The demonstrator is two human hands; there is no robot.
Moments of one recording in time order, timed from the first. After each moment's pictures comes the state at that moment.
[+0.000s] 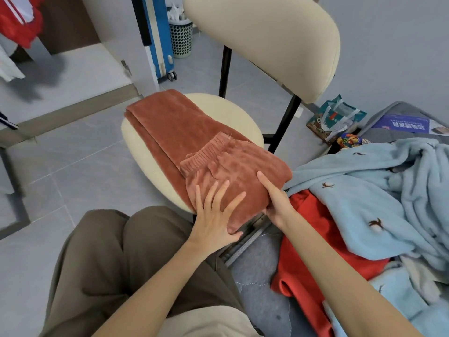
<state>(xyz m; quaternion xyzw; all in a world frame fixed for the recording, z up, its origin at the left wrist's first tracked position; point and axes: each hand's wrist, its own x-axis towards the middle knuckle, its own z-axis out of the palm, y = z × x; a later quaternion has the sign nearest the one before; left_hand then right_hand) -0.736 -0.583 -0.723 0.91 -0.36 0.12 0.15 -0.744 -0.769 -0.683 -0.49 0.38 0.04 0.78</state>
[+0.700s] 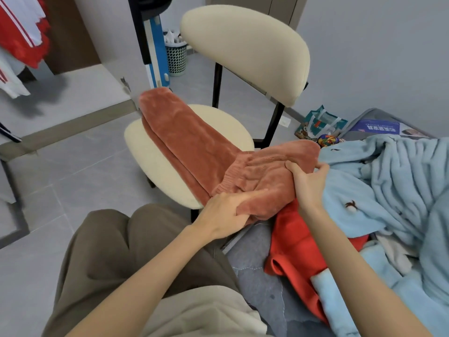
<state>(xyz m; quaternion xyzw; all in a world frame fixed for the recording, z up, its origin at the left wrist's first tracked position) -0.766 -0.582 -0.619 0.83 -0.41 -0.09 0.37 -0.792 -0.790 -0.604 -0.65 0.38 -0.28 0.60</state>
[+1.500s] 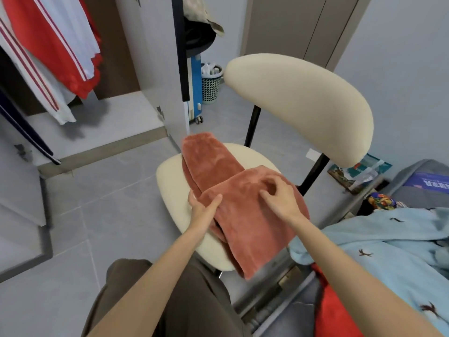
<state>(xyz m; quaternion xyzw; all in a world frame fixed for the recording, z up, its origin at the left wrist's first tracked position) -0.594 -0.537 -0.651 0.70 0.13 -0.18 0.68 -0.608 -0.746 -0.629 -0.92 0.16 -0.04 0.36</state>
